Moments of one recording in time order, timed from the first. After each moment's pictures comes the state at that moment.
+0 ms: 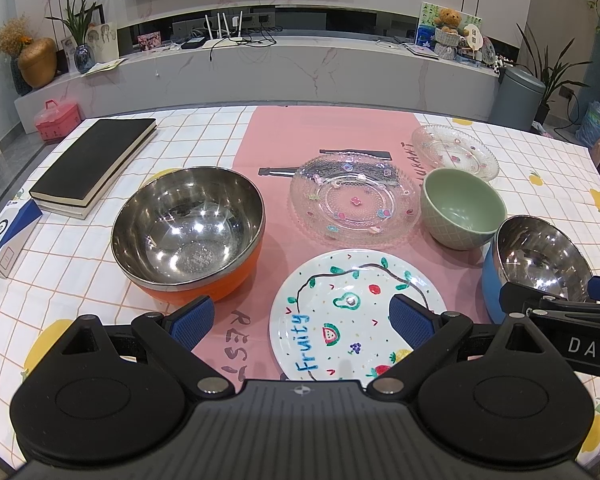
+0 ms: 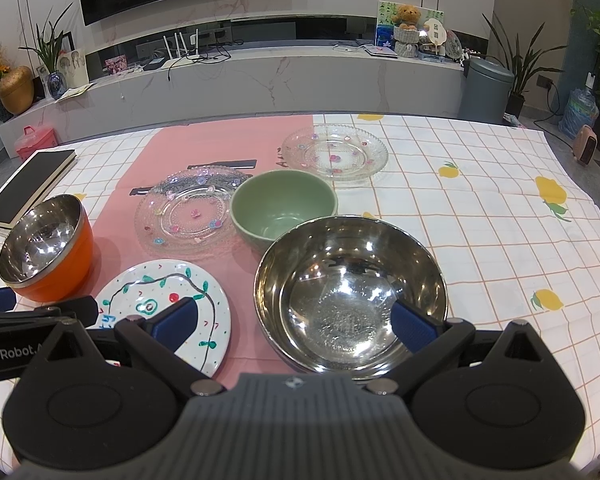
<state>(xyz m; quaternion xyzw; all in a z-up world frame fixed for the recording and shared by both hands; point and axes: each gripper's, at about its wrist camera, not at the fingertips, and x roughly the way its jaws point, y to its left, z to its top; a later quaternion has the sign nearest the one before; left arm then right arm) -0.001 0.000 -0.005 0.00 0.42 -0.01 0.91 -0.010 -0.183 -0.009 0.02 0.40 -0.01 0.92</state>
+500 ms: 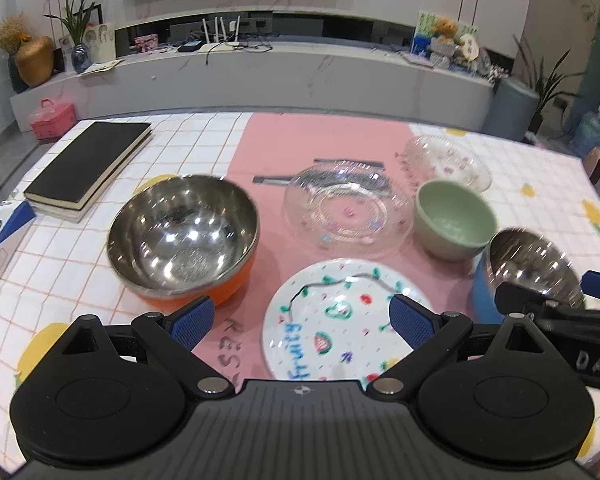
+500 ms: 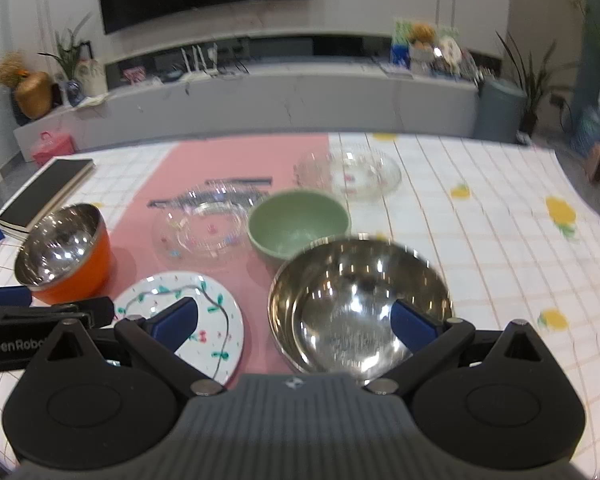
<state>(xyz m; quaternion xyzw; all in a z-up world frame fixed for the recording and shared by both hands) 0.002 0.004 -0.001 -0.02 0.40 -0.03 0.91 -0.018 -0.184 0.005 0.01 0.36 0.03 0.93</state>
